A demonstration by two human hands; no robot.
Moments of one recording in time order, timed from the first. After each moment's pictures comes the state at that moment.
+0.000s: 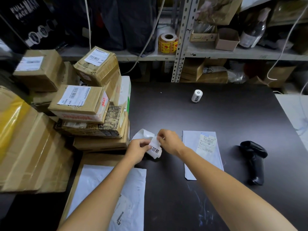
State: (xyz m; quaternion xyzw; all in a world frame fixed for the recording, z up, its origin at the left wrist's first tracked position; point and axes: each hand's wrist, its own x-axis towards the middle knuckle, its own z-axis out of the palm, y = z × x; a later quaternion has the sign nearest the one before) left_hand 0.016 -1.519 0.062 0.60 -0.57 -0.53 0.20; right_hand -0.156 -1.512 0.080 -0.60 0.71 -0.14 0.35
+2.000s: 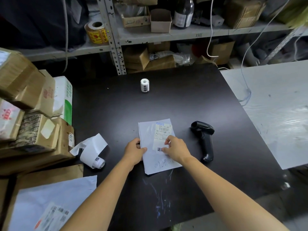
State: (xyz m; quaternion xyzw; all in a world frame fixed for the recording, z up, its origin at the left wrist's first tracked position) left_hand -0.157 -1.466 0.034 0.60 -0.51 -0.61 0.10; right_hand -0.336 -1.389 0.033 -0.42 0.82 -0.14 0.36
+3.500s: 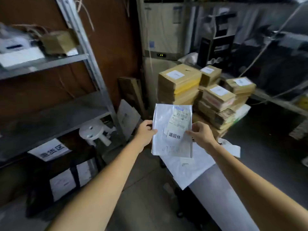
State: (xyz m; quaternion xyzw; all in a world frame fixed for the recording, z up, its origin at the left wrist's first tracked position) left_hand 0.189 -1.194 0.257 0.74 -0.23 -0.34 0.53; right_hand 0.012 -1.349 0.236 -0.73 0.44 -0.21 0.48
